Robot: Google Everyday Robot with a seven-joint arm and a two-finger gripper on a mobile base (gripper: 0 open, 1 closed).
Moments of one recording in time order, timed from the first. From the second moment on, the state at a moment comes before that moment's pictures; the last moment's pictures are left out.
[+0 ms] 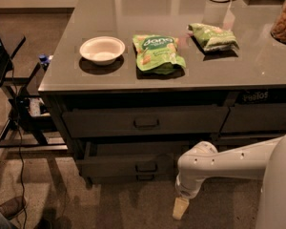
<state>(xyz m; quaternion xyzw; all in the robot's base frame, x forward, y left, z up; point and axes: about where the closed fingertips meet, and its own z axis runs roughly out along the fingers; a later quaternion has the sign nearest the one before) 0.426 -0.161 0.412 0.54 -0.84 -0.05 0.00</state>
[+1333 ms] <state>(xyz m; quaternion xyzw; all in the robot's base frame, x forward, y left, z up) 0.461 -0.161 0.406 0.54 -0.84 0.00 -0.02</state>
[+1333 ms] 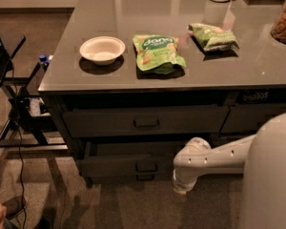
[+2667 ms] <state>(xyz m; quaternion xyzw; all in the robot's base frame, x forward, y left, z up) 0.553 -0.171 0.386 0.53 -0.84 0.09 -0.04</state>
